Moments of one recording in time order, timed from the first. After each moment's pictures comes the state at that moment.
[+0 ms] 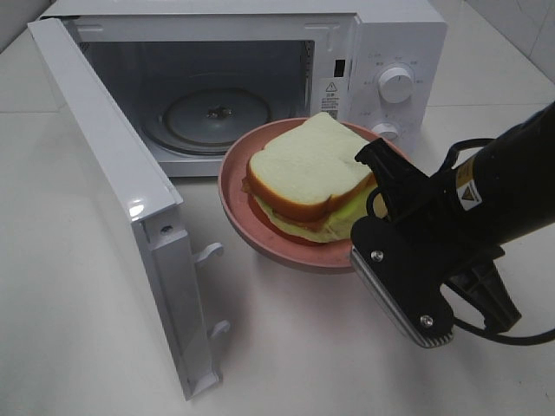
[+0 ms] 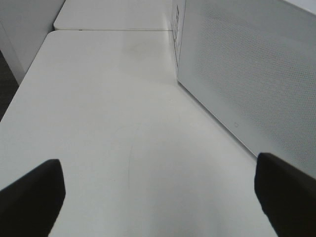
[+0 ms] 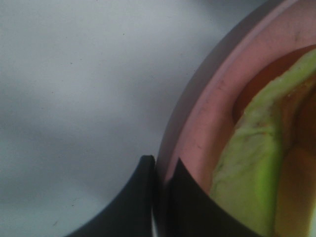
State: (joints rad) left arm 0.07 0.00 -0.50 -0.13 1.04 0.08; right arm 0.68 1.40 -0.70 -0.15 0.41 -1.41
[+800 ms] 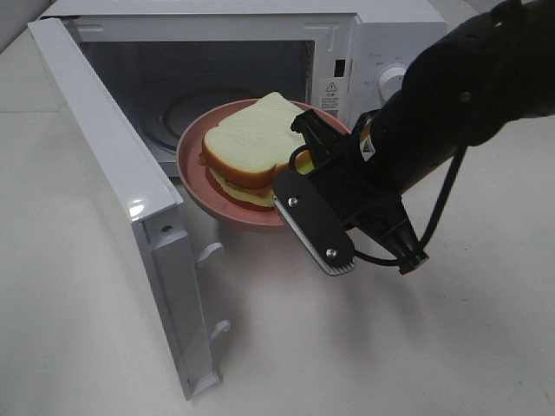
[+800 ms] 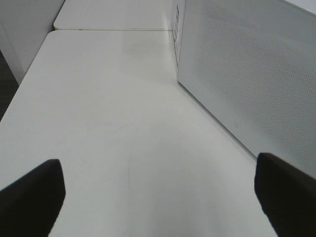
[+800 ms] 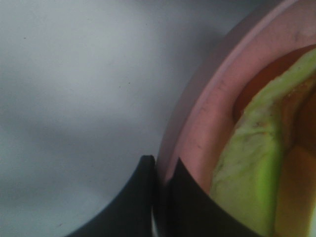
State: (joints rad) left arm 0.07 0.00 -0.50 -0.13 1.04 0.08; right arm 0.68 1.68 -0.98 -0.15 0.41 -1.44
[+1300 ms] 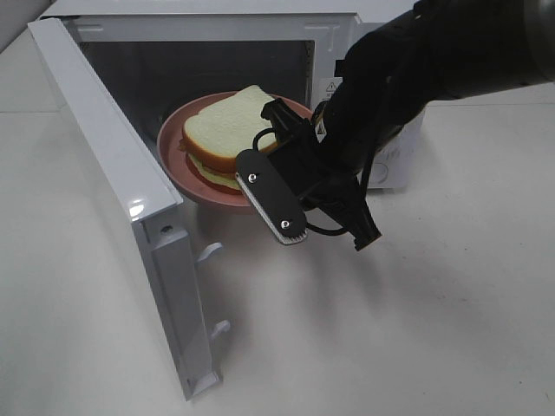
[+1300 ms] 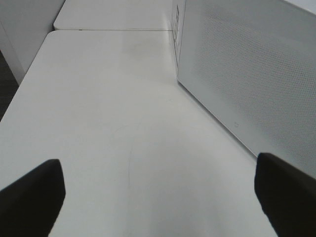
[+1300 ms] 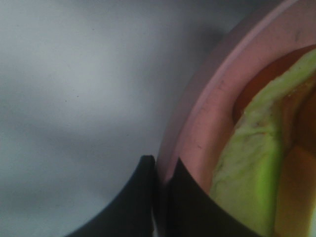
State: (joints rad) left arm 0.07 0.00 -0.50 -0.13 1.04 0.08; right arm 0.68 1.82 -1.14 -0.13 0.42 -1.44
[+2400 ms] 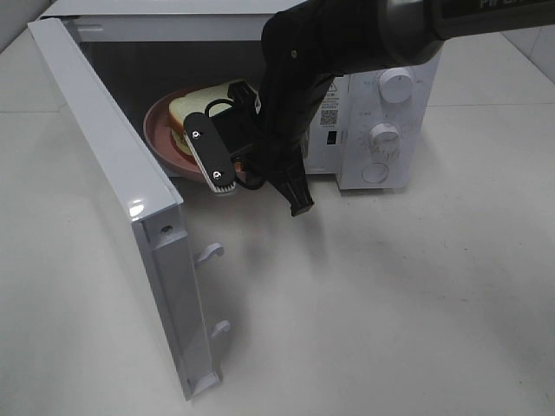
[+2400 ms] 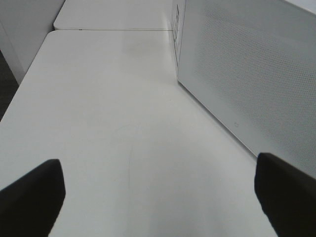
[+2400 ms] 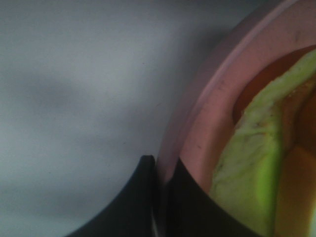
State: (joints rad) left arm 0.07 0.00 -0.50 -0.13 1.04 0.08; right arm 0.68 2.11 -1.56 -0.12 0.59 -1.30
